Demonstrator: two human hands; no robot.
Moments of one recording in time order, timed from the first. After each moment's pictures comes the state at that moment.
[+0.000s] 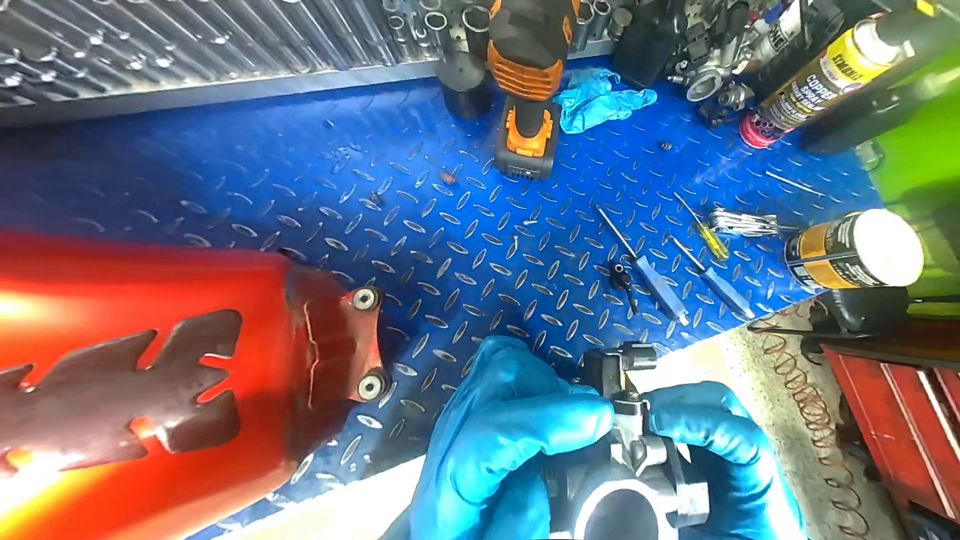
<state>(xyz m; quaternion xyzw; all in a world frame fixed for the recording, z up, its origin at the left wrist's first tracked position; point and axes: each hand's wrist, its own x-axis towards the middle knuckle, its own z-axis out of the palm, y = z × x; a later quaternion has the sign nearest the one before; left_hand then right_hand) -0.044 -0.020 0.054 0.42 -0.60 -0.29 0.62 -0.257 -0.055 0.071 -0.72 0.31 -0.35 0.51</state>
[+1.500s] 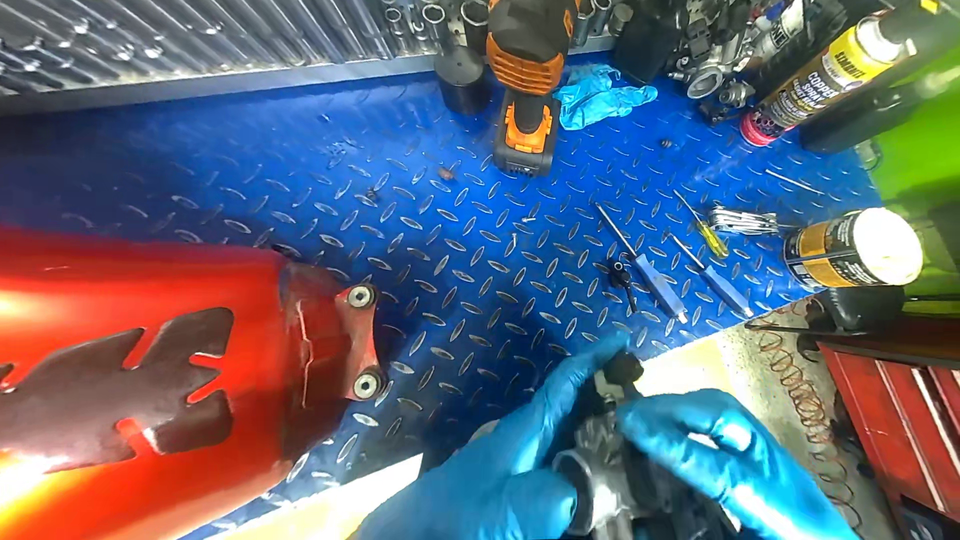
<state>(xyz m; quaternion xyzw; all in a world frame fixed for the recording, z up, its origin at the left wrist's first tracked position) -0.046 -0.018 0.028 0.23 -0.43 -0.73 0.47 -0.279 -0.067 0.089 -0.82 0.28 -0.22 0.45</state>
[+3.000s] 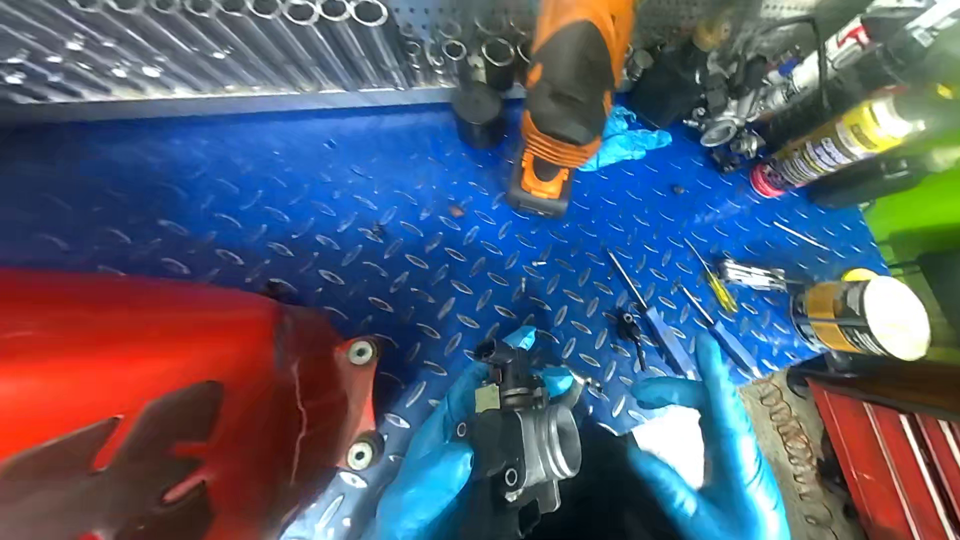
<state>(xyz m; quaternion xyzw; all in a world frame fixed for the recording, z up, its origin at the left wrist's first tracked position) -0.011 -0.031 0.056 0.35 -0.19 -0.63 0.67 -0.240 -0.108 0.051 -0.79 0.41 -0.28 0.37</state>
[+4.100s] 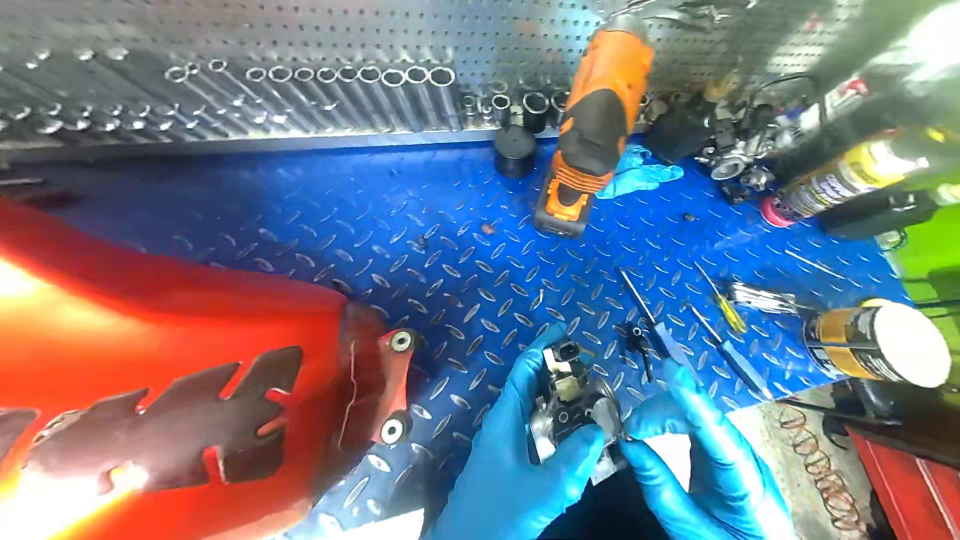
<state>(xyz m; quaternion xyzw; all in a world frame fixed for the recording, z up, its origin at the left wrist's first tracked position) -0.053 -0.038 0.037 0.53 -0.34 -0.49 0.60 -0.226 -0.109 0.052 -0.79 0.27 -0.39 0.40</state>
